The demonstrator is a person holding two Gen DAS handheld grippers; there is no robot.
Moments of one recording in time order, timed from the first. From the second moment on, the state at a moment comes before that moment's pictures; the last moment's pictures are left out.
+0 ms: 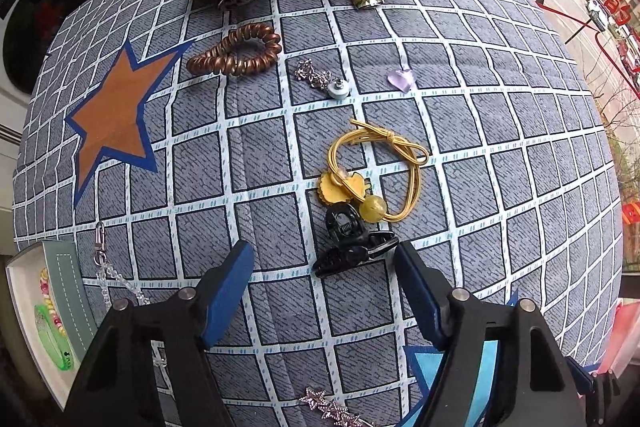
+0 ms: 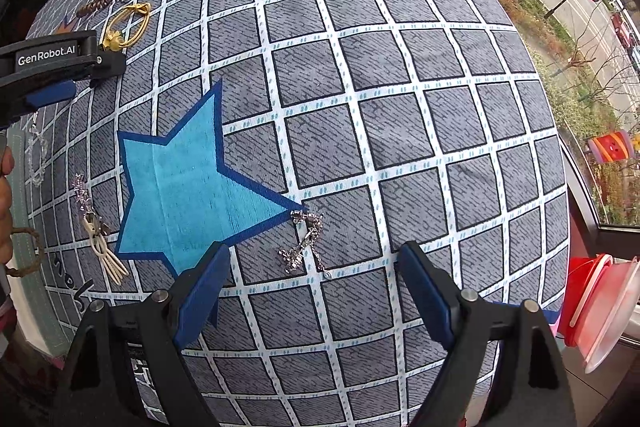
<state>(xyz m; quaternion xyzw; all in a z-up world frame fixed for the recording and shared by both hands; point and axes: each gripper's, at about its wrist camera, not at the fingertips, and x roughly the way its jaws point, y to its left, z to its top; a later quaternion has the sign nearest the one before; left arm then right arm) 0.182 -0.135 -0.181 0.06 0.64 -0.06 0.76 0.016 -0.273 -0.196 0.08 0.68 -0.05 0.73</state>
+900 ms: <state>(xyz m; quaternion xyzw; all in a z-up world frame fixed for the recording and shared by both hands) 0.145 -0.129 -0.138 0.06 0.62 -0.10 0.78 0.007 -0.275 -0.167 0.14 0.65 -0.02 0.74</state>
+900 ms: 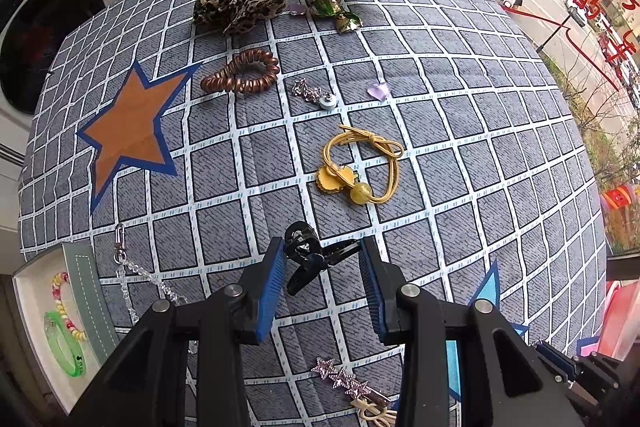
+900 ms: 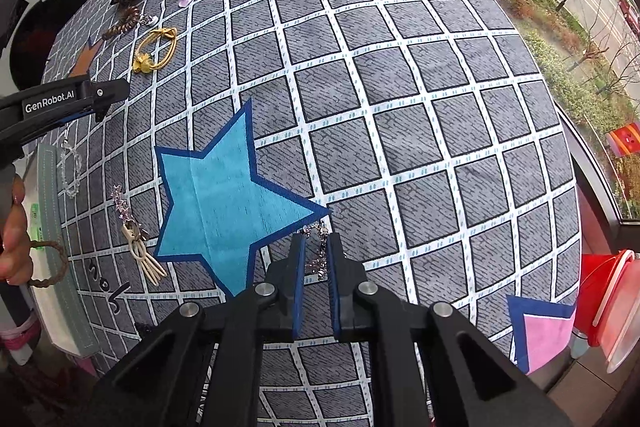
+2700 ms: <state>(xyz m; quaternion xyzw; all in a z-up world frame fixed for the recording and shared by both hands) -0.008 0.198 -0.144 -0.08 0.62 0.11 0.77 0.070 0.029 -0.104 0.03 0.64 0.27 0.72</state>
